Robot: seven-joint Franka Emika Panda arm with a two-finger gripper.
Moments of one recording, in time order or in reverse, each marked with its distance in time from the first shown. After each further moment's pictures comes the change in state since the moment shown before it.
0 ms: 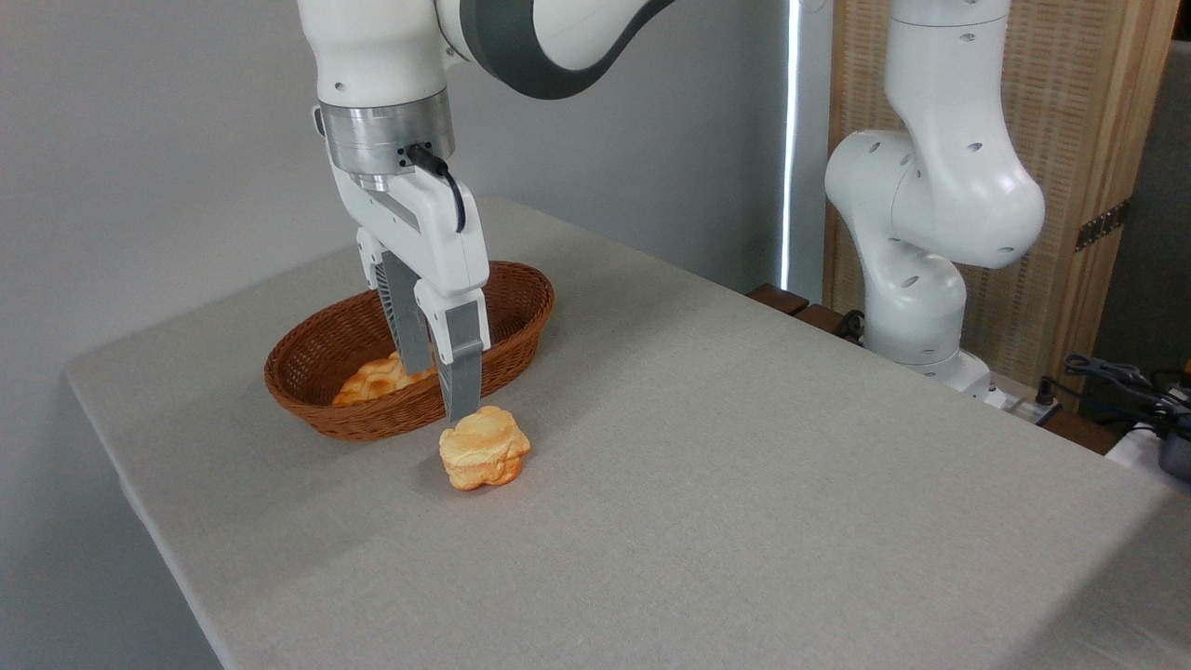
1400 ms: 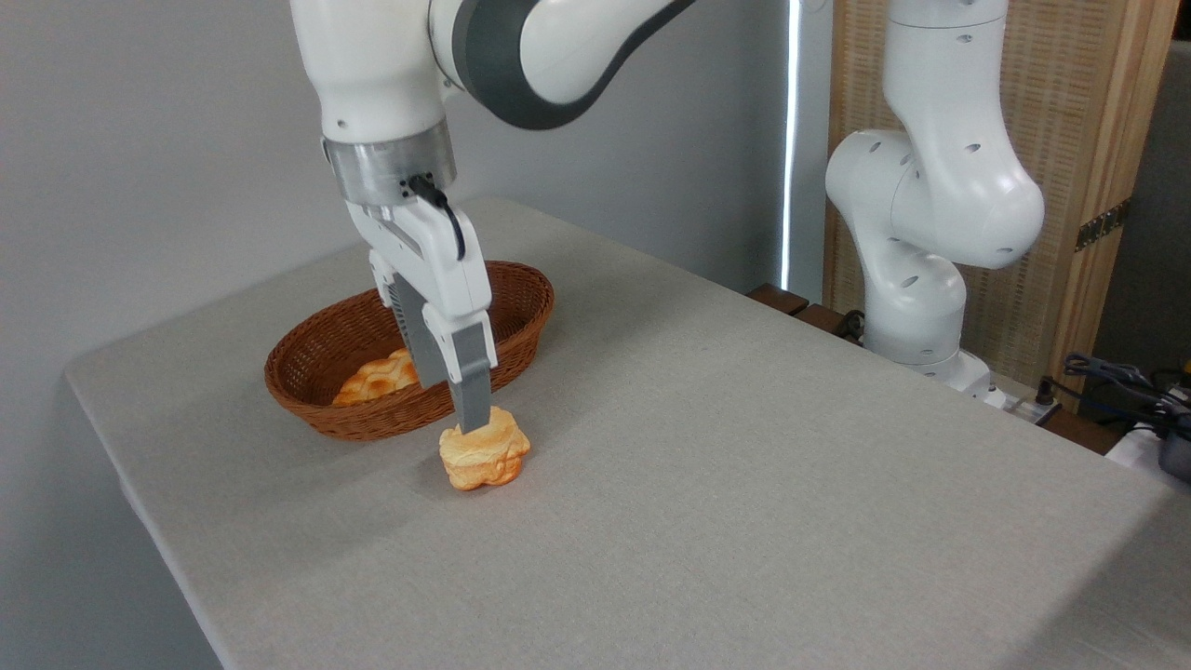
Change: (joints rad) arm -0.017 0.016 -0.010 -0.045 0.000 0.002 0.001
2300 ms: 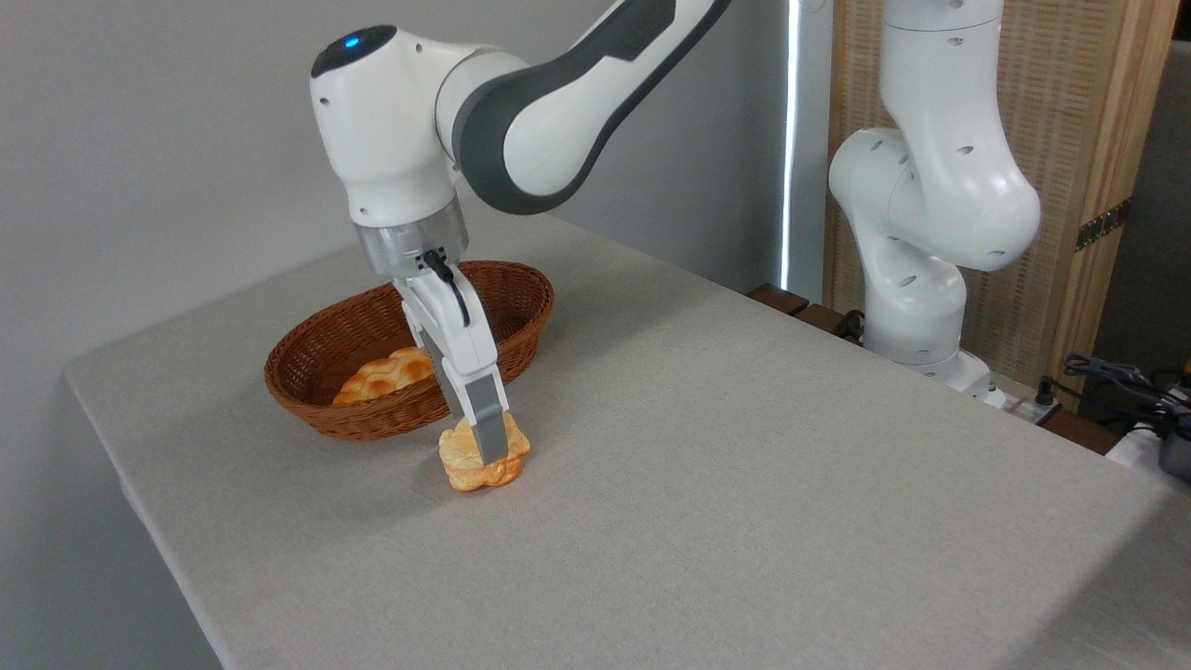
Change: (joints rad) arm -0.076 0.036 -0.004 -0.145 0.000 0.113 0.001
